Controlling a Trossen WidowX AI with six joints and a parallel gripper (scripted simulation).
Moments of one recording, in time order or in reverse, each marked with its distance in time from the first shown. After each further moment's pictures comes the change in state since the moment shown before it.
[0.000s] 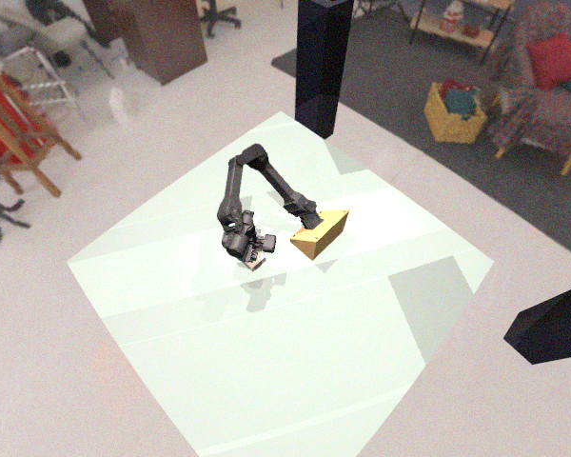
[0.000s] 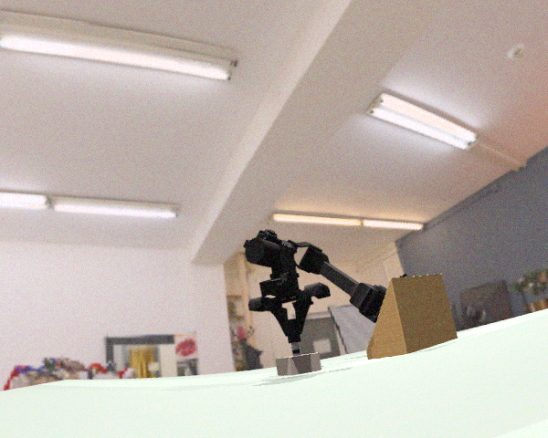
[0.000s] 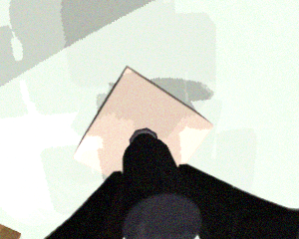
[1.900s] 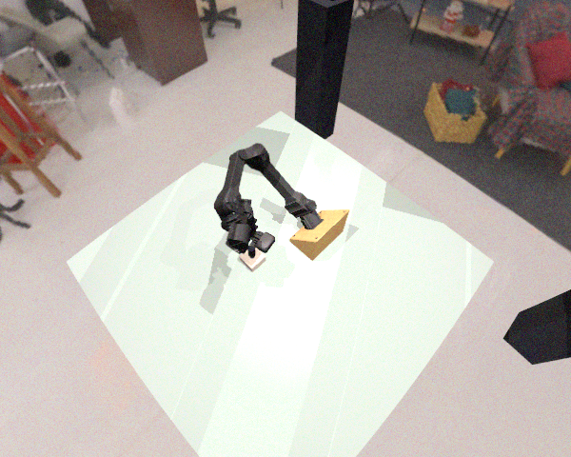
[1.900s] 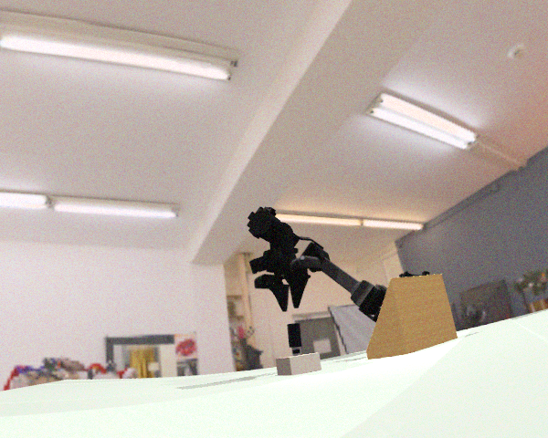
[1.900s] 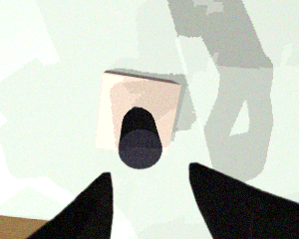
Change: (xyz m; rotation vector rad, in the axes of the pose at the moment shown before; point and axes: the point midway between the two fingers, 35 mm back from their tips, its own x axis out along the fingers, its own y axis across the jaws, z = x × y) arm -0.059 0.001 -0.002 0.417 -0.009 -0.012
